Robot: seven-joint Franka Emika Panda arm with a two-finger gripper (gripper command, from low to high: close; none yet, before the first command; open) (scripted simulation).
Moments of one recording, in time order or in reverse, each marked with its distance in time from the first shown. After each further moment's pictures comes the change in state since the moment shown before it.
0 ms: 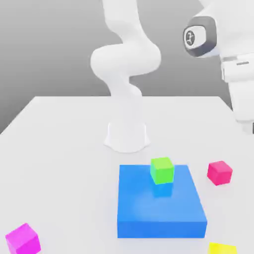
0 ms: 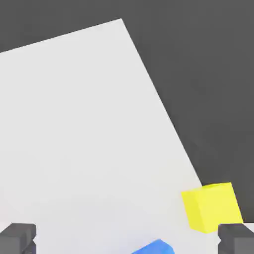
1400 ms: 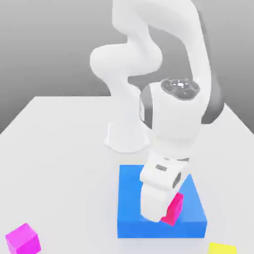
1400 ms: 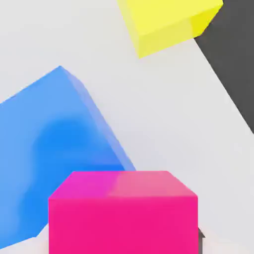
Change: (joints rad) arm -0.265 0.382 -0.380 0.206 0.035 -0.079 -0.129
